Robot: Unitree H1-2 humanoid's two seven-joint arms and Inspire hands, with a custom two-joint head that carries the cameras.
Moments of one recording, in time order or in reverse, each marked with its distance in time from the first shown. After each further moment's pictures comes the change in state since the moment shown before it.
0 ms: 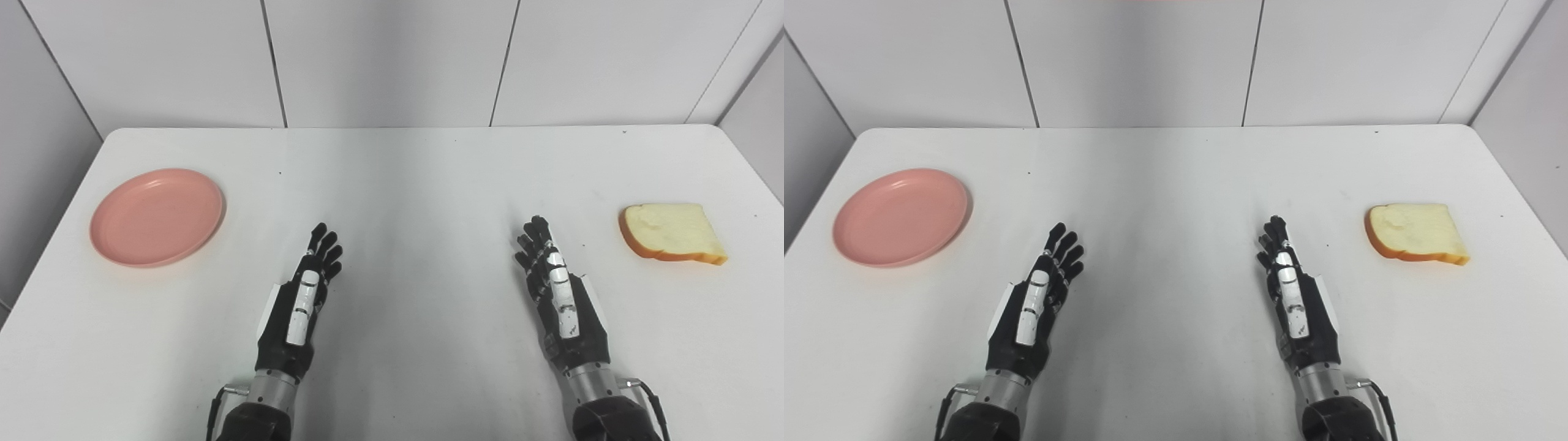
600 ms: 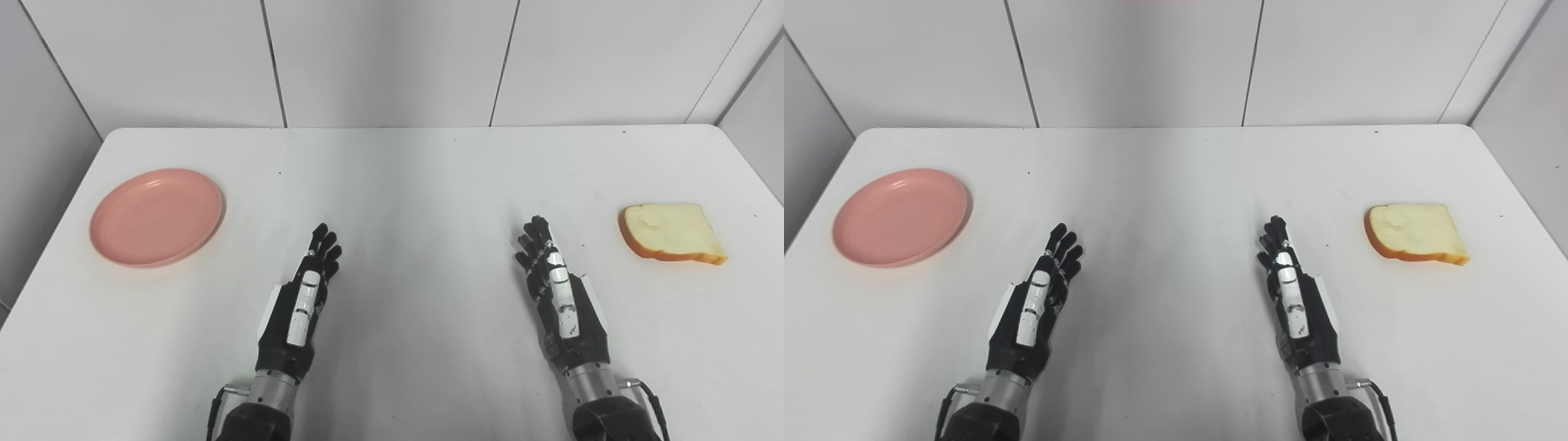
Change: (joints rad) left arm 0.000 0.004 0.002 -0.001 -0.004 0.001 -0.010; right arm 0.000 0.001 0.001 -0.004 0.000 0.001 -0.002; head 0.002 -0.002
